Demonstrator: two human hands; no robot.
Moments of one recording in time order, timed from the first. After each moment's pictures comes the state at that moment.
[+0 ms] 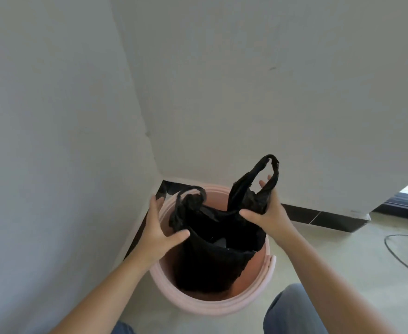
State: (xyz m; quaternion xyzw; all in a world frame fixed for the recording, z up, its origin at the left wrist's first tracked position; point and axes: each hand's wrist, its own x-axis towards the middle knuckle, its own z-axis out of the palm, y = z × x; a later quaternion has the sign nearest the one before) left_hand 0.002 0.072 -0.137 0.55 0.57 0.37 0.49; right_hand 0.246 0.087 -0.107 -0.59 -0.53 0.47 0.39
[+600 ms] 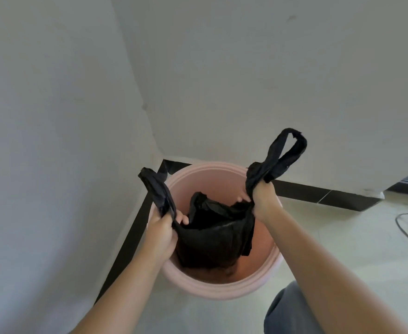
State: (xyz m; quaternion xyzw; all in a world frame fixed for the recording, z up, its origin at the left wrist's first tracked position) left_hand 0.025 0.069 -0.160 0.23 0.56 0.52 0.60; right_hand 0.211 0.125 -0.158 -0.61 -0.21 0.61 0.46
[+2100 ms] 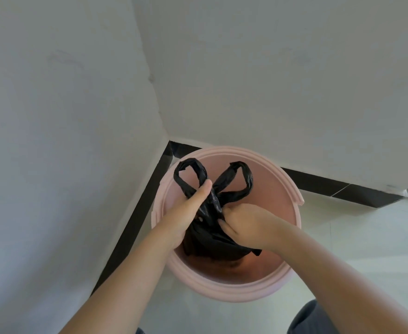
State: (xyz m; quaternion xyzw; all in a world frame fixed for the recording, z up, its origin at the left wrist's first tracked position) left_hand 0.028 0.084 -0.158 0.31 0.55 0.31 0.71; right_hand 0.174 0.085 -0.148 -0.43 -0.86 0.25 -0.08
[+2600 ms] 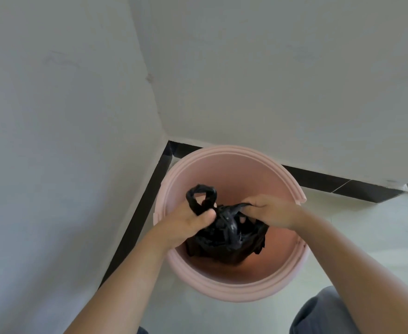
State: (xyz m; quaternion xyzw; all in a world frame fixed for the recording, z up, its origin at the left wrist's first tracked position) left_hand 0.018 0.082 -0.166 0.50 0.44 0.26 0.70; right_hand 0.206 0.102 -0.147 -0.53 -0.68 0.51 -0.01
